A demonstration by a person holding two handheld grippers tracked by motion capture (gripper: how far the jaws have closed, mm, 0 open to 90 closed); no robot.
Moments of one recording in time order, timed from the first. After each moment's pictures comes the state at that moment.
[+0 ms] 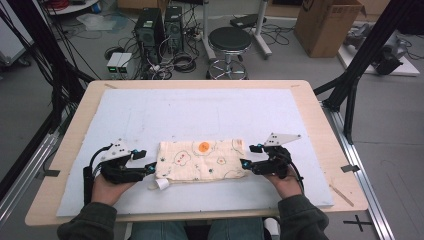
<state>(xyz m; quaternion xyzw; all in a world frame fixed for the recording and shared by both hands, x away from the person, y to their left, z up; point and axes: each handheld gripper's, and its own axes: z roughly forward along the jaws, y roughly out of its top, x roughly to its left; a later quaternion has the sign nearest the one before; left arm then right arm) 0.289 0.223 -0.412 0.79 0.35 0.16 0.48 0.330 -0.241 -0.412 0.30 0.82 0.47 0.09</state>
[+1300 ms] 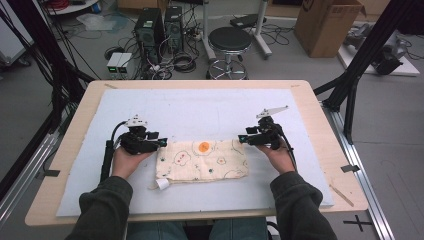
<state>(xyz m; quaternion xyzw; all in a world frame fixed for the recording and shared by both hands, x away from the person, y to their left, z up) 0.380 0.200 -0.423 0.78 0.42 0.13 0.44 0.420 -0.234 -0.411 0.35 0.84 0.42 0.06</state>
